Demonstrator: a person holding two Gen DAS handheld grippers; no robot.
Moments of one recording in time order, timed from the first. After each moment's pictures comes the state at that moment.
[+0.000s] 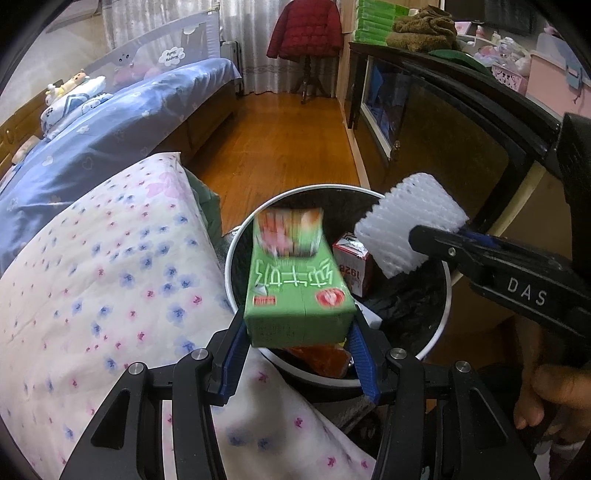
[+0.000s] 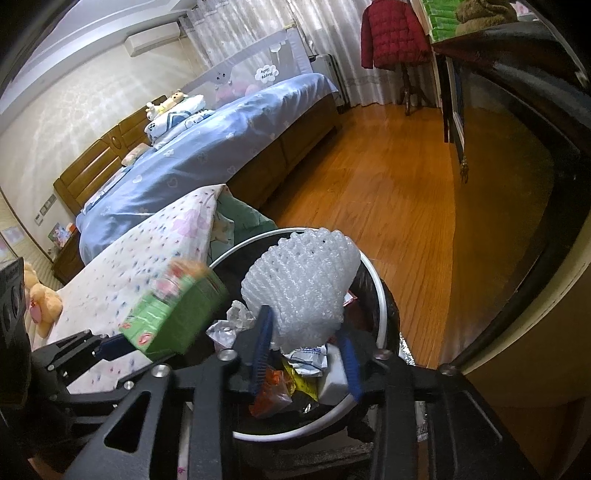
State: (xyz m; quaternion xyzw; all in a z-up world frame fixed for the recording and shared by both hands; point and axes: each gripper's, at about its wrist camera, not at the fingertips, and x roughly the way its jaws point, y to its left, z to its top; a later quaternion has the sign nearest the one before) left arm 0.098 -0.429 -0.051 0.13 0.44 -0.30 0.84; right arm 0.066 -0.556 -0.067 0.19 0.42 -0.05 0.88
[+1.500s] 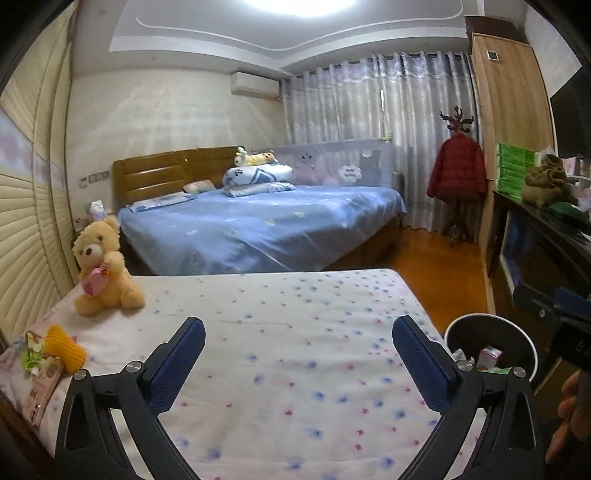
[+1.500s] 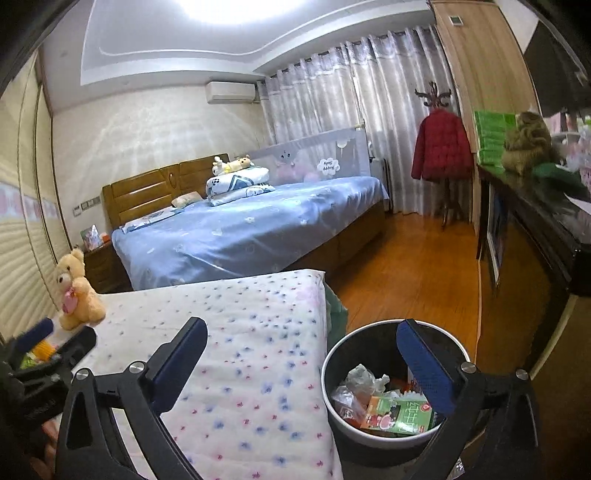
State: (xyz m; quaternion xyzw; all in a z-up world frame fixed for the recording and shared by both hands) left arm -0.061 -0.222 0.028 0.02 0.19 -0.02 0.98; right arm 0.024 -0.397 0.023 0.08 0.24 -0.02 0.97
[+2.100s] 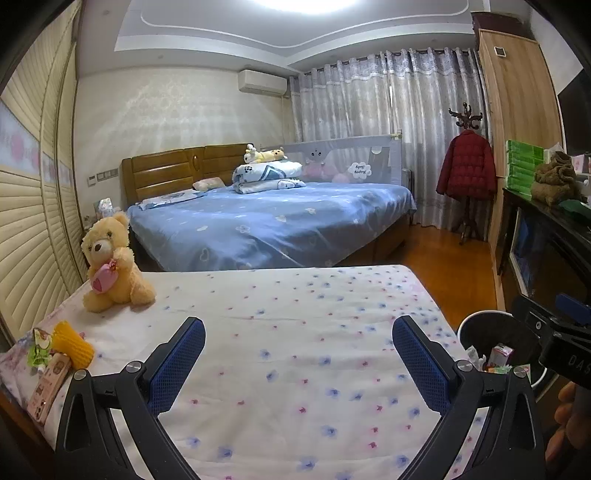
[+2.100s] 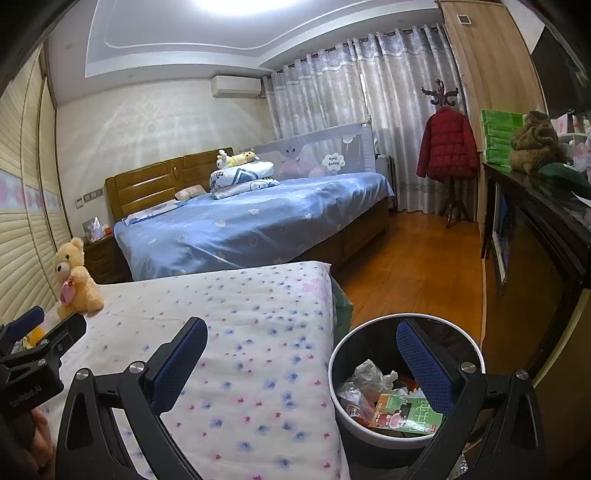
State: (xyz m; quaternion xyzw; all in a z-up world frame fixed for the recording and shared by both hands) left arm -0.045 -0.224 0.023 0.02 0.20 -0.01 0.98; right arm 0.027 -0.393 0.015 0.07 0.25 -0.01 0.97
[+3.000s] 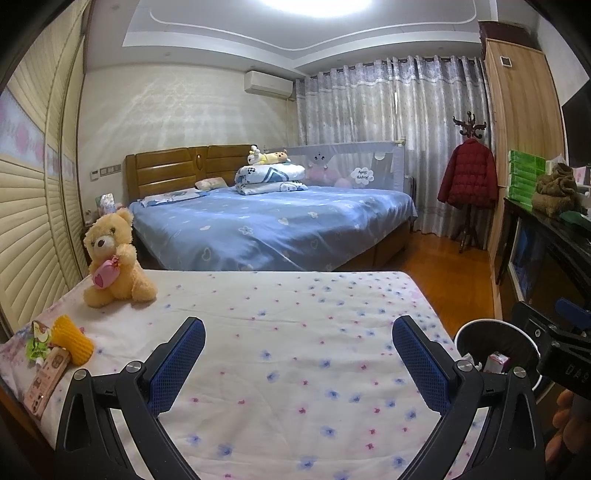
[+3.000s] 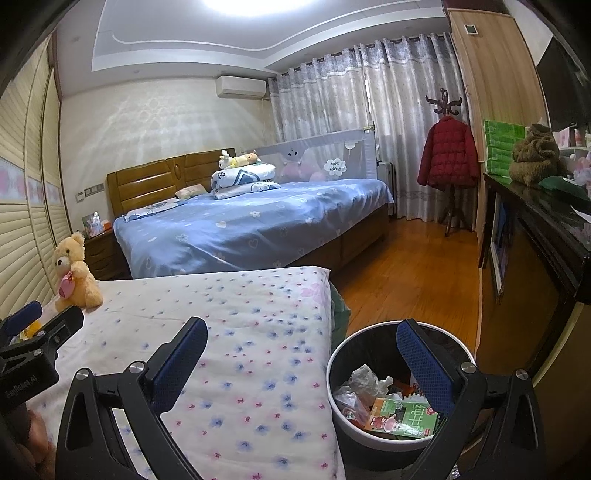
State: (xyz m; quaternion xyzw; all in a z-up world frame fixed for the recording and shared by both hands) left arm -0.044 -0.211 0.022 0.01 0.19 -0.01 0.98; right arm 0.028 -0.390 0.019 0.05 0.24 -0.01 0.97
